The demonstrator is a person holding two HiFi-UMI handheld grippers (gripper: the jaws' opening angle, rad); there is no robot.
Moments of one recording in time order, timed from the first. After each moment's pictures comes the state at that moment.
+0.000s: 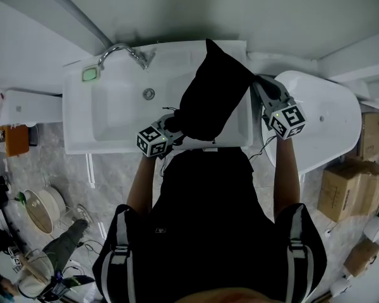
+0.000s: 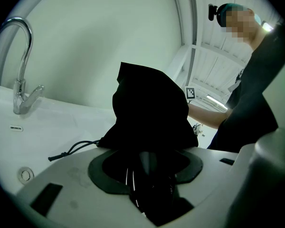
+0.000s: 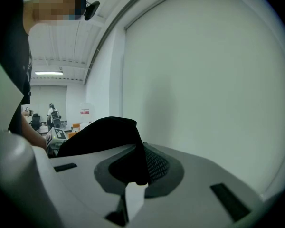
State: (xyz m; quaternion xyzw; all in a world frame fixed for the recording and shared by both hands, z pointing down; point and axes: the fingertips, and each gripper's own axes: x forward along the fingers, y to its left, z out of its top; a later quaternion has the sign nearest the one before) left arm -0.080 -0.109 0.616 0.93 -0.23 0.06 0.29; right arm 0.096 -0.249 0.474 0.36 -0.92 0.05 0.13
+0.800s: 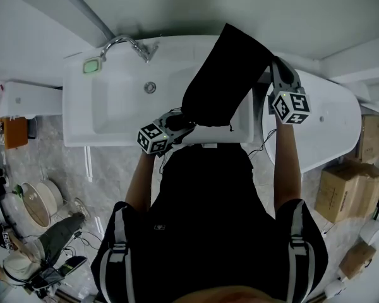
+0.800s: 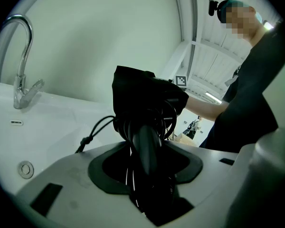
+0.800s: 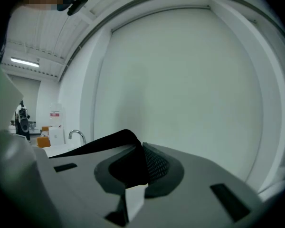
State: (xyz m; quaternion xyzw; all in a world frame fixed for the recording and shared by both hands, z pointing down) left arm -0.078 -0.087 0.625 0.93 -0.22 0.09 0.30; right arm 0.139 -0.302 0.443 0.51 -0.85 0.03 0.09
